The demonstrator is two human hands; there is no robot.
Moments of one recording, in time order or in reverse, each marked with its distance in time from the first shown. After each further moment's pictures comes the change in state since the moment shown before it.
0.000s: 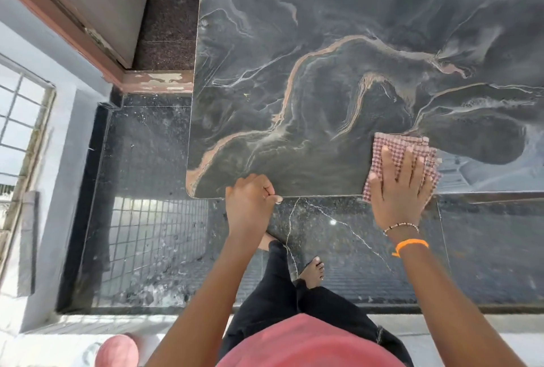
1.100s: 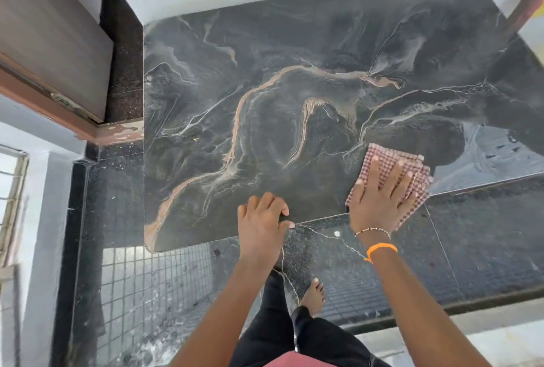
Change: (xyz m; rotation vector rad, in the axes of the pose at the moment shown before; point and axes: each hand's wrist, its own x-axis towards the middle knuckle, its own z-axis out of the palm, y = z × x) left_hand 0.006 0.073 0.045 0.202 0.036 0.403; right_hand 0.023 0.023 -0.007 0.115 0.102 0.306
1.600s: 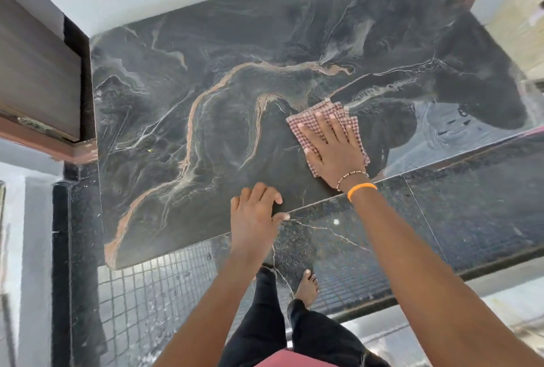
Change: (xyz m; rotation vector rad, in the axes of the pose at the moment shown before) left_hand 0.014 0.059 0.015 0.022 -0.081 0.103; right_hand 0.087 0.018 -0.019 -0.131 -0.161 -0.536
